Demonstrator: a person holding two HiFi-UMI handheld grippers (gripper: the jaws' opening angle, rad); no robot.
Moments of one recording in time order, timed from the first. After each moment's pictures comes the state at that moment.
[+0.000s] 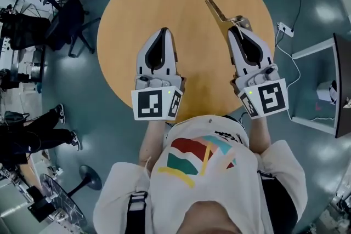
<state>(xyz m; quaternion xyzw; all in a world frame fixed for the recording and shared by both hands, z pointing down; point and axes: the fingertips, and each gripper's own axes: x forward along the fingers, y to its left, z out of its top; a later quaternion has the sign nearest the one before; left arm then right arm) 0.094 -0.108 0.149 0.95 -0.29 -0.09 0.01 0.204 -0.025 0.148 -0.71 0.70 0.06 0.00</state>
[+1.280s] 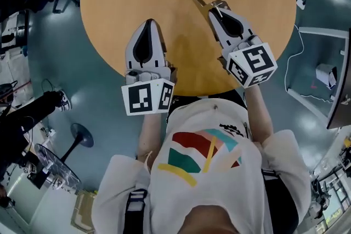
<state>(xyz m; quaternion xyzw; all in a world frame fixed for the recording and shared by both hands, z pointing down) 0.043 -0.183 0.289 0.91 -0.39 -0.01 0.12 0.174 -0.144 0.347 -0.62 0.76 -0.17 -0.05</state>
